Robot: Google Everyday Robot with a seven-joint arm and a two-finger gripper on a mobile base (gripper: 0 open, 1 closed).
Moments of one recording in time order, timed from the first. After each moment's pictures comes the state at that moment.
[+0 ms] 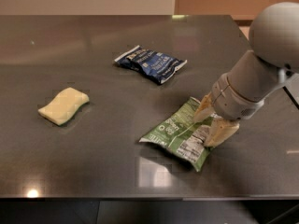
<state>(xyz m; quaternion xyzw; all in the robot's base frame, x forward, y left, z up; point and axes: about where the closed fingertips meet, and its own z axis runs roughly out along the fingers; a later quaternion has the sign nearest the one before) 0.444 -0.143 0.832 -0.78 0.61 0.06 0.15</state>
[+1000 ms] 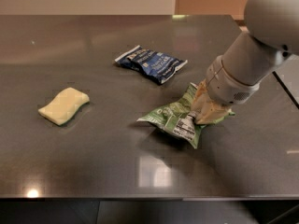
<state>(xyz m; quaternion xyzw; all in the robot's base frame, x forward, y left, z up) 0.464 -0.127 0.865 -0.76 0.63 0.03 0.17</state>
